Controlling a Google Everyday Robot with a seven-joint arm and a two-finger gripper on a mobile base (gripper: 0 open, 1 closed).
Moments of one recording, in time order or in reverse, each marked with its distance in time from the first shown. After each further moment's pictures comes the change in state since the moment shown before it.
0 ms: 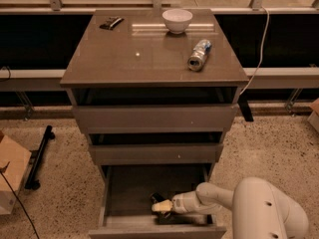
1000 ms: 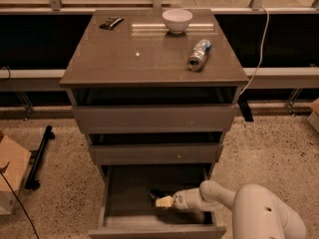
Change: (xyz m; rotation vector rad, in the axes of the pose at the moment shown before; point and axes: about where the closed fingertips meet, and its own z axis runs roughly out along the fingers) arm -0.018 0.005 -0.005 -0.123 -0.037 -0.017
